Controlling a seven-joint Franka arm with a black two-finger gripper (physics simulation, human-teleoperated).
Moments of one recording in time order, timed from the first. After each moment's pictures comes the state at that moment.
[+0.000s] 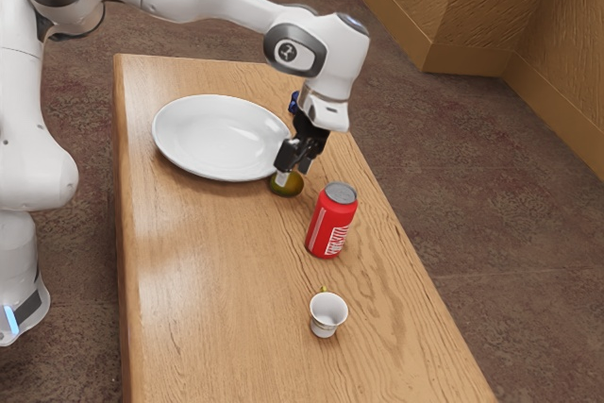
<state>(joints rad) -1.69 -0.80 1.45 -1.91 0.65 1.63 0.43</state>
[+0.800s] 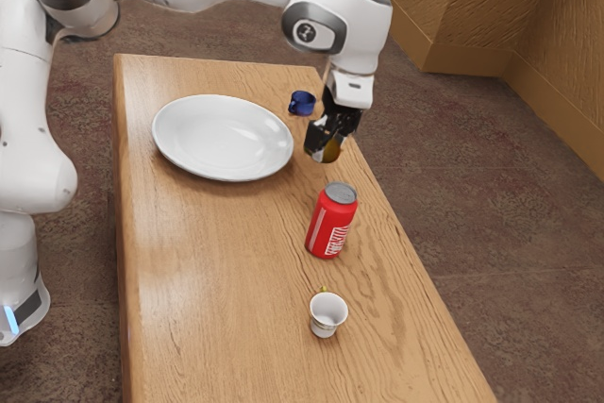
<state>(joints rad) -1.80 -0.79 1.44 -1.75 0.78 1.63 0.55</state>
